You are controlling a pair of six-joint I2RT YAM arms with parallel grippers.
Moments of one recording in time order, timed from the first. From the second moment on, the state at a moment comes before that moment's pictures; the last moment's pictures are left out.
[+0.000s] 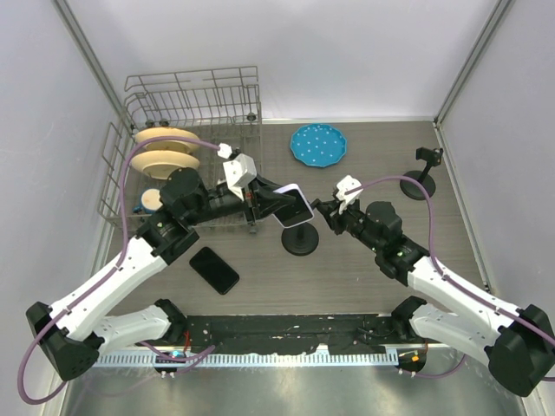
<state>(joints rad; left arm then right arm) -0.75 1.03 1.05 0.08 0.57 -0.06 0.63 0.92 0.53 0.22 -0.06 -0.09</state>
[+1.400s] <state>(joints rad) -0.75 1.58 1.37 0.08 1.09 0.18 0.41 1.11 0.76 0.02 -0.50 0.11</state>
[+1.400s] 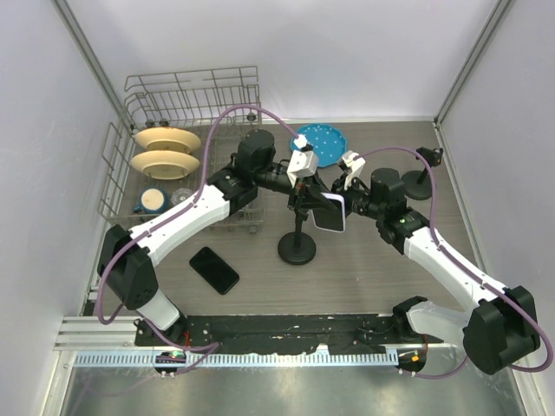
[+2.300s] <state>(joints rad) -0.76 1.78 1.68 -0.50 1.08 0.54 0.39 1.10 0.75 0.02 -0.53 0.05</state>
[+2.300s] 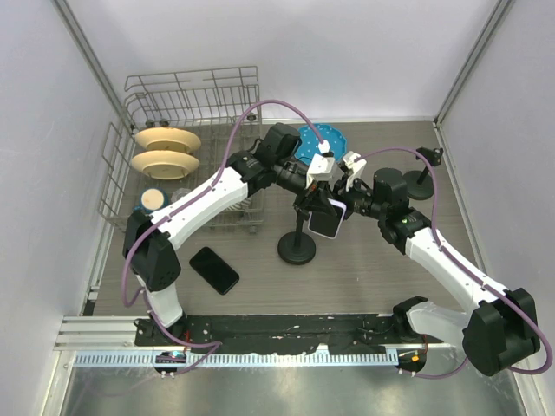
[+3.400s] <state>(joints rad) -0.79 1.60 1.41 -0.43 0.87 0.40 0.73 0.89 0.50 0.25 0.07 0.08</state>
